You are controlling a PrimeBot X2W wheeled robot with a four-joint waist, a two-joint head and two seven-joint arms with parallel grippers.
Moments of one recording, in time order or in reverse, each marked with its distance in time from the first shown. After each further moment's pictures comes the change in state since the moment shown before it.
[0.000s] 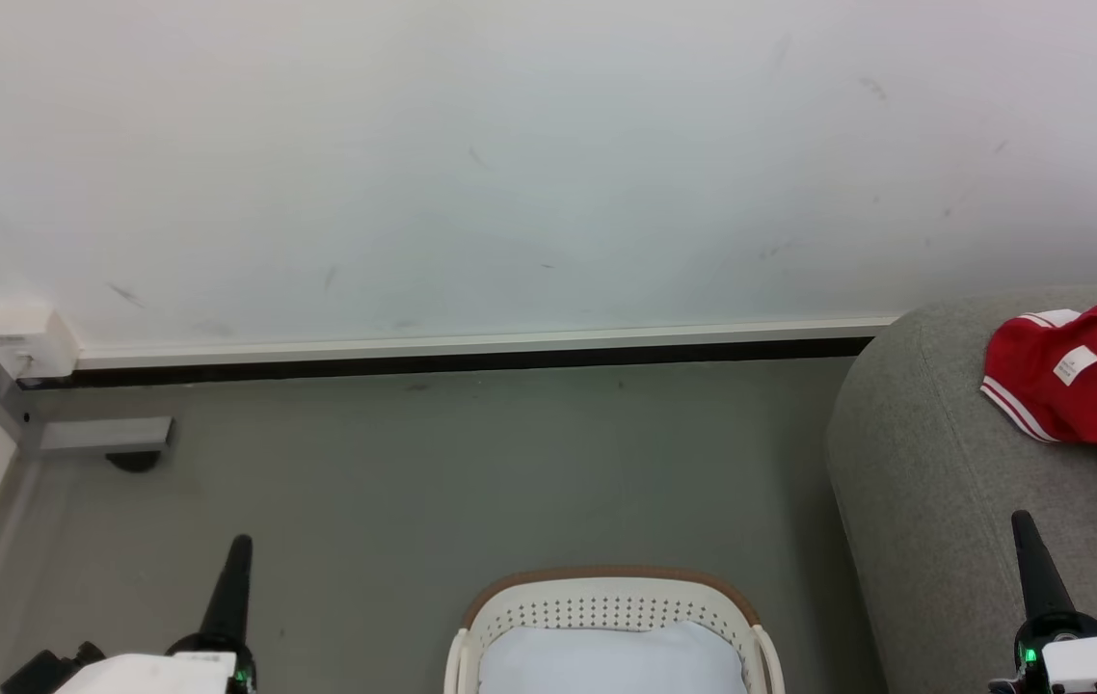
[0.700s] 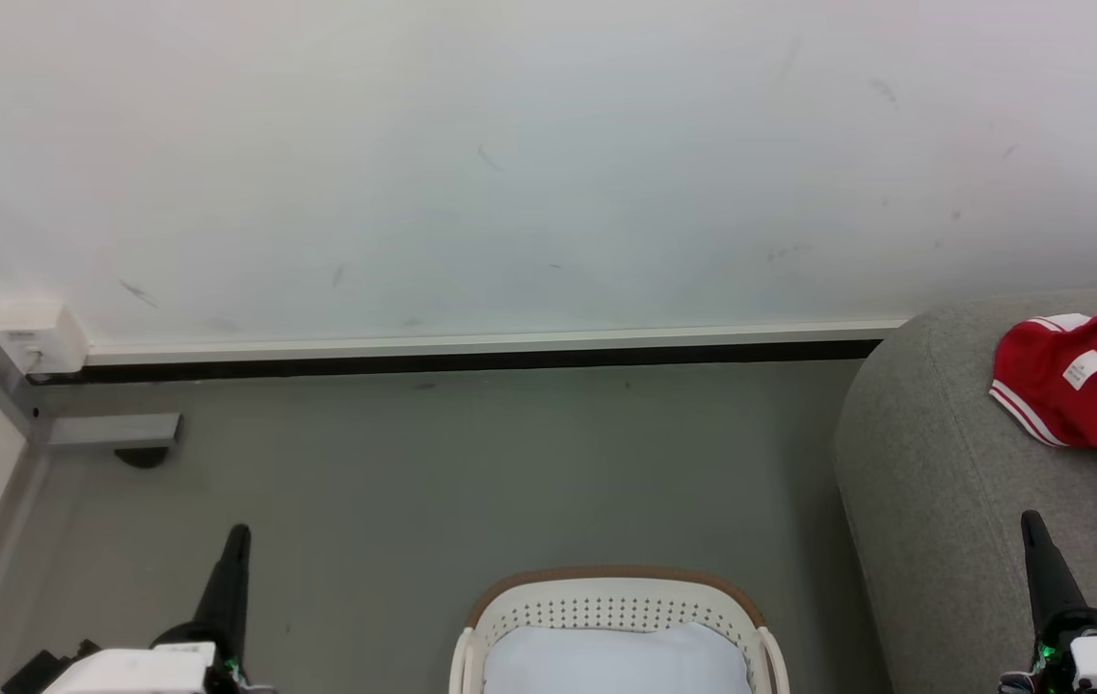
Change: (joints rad) left arm -0.014 0.001 0.011 0.000 -0.164 -0.002 0.043; right arm -0.005 0.007 -0.032 0.002 0.152 0.000 0.044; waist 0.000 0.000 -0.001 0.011
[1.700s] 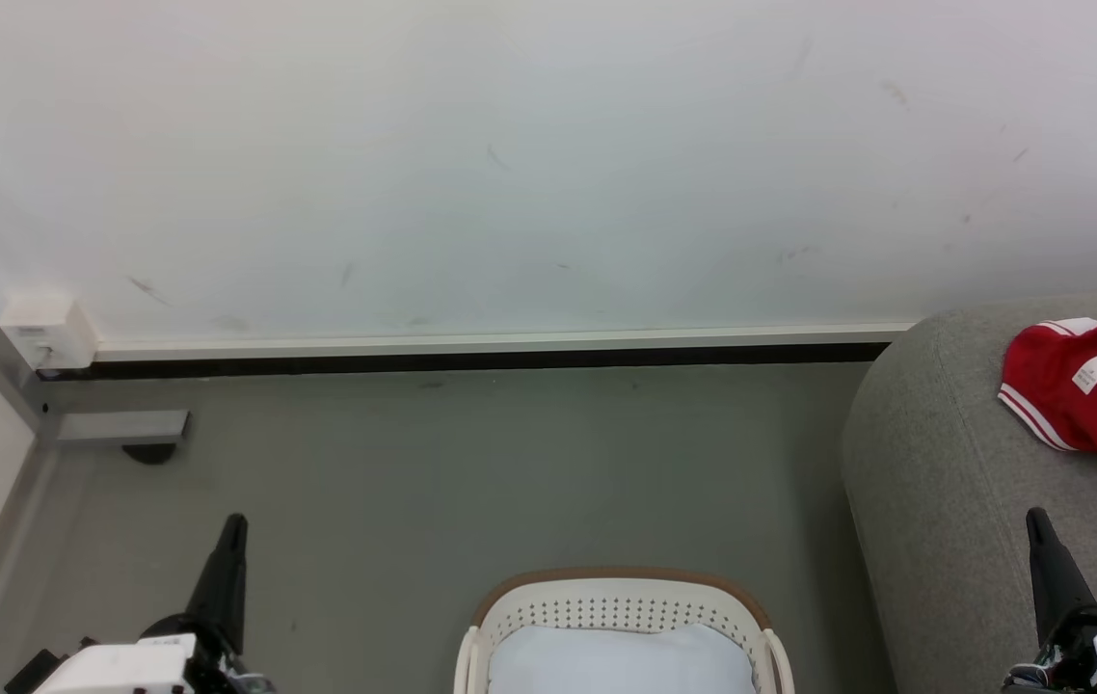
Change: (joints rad) left arm -0.014 0.002 0.010 0.000 -0.137 -0.002 0.037; right arm -0.008 0.010 -0.030 0.004 0.132 0.000 0.039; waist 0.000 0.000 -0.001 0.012
